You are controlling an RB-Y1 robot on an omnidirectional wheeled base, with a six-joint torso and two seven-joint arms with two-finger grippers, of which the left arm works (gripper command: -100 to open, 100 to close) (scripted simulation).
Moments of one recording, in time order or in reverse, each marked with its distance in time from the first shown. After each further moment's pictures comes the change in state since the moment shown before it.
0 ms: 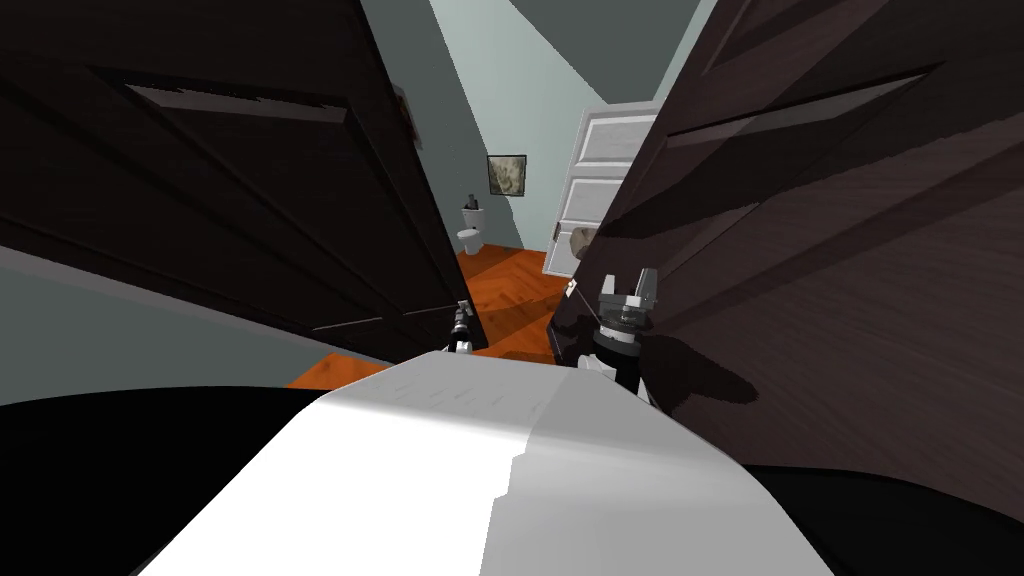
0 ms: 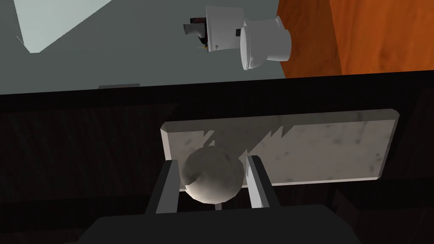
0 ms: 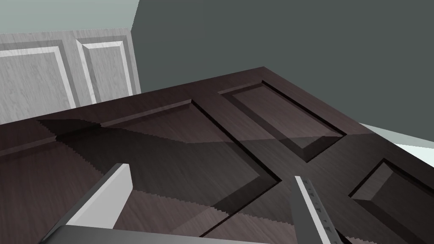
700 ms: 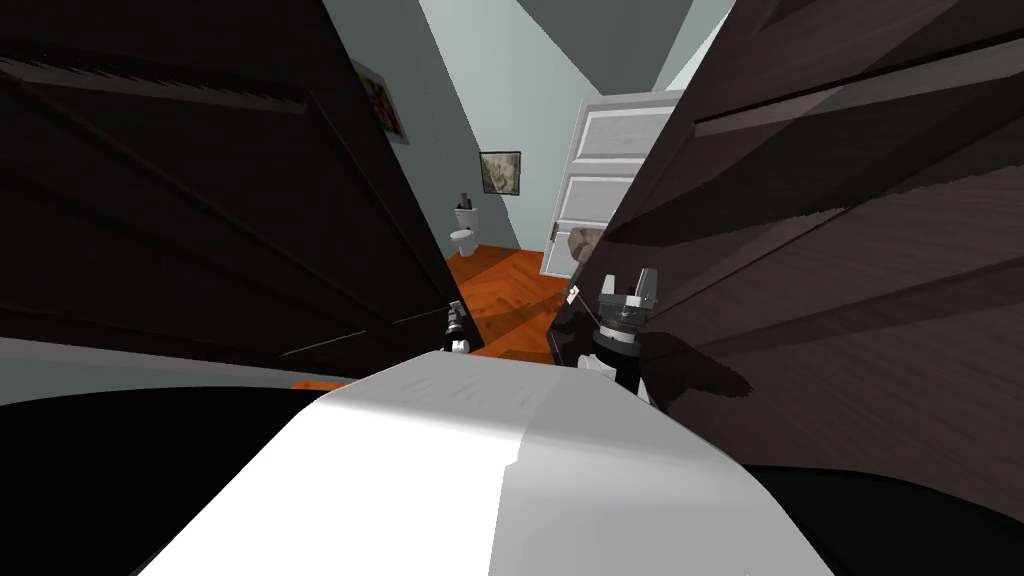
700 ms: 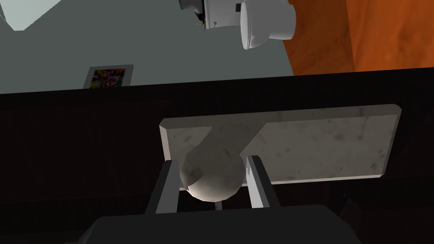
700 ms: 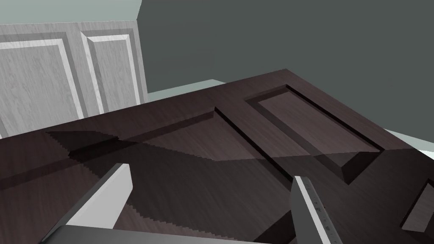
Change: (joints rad) arm 0.010 0.003 0.082 -0.023 0.068 0.007 -0.057
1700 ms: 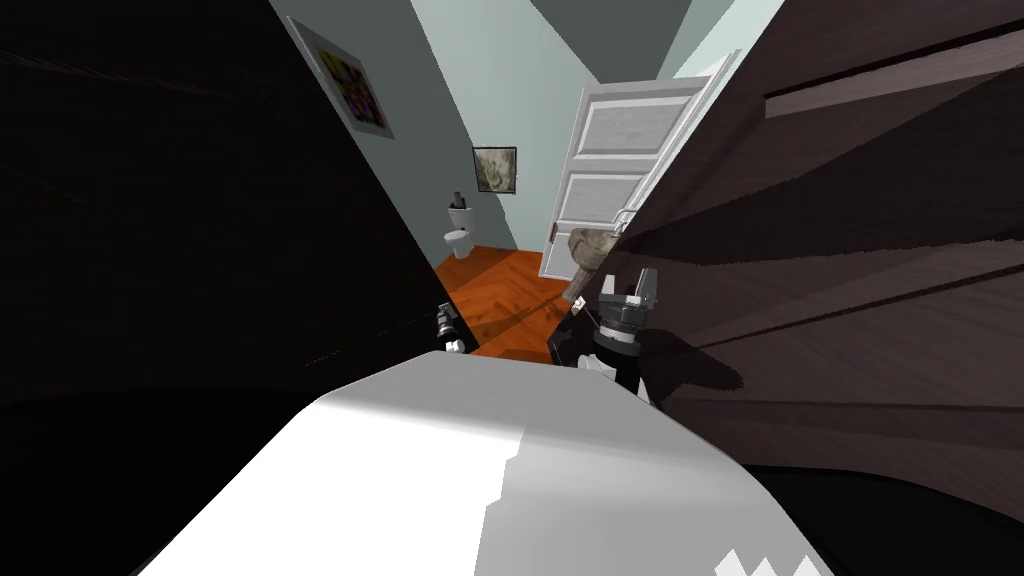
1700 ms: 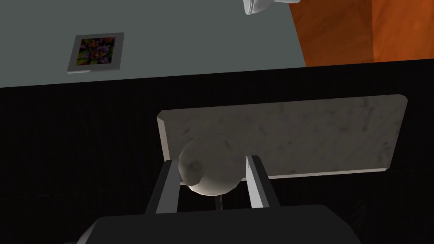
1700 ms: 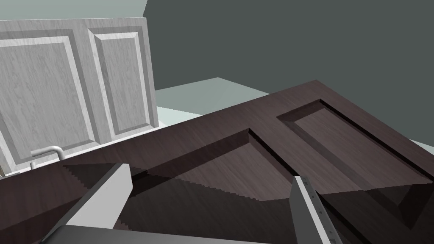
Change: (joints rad) arm 0.035 -0.001 0.103 -0.056 0.083 0.003 -0.072
